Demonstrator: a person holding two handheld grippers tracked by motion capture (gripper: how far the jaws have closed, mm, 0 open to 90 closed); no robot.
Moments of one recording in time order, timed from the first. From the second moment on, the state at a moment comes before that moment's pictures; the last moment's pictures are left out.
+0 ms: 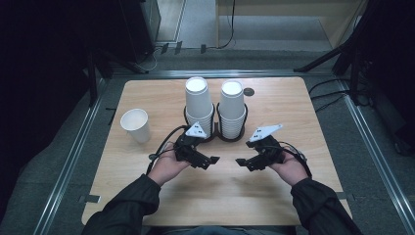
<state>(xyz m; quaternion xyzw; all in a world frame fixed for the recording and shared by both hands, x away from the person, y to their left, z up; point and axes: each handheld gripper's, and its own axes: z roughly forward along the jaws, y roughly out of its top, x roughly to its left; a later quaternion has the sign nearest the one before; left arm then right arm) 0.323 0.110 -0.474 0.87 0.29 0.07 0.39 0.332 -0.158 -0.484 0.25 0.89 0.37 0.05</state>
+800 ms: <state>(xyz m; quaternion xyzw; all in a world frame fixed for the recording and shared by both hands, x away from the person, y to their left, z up) 0.324 0.112 -0.475 0.87 0.29 0.07 0.38 0.333 -0.159 -0.484 0.25 0.89 0.37 0.05</state>
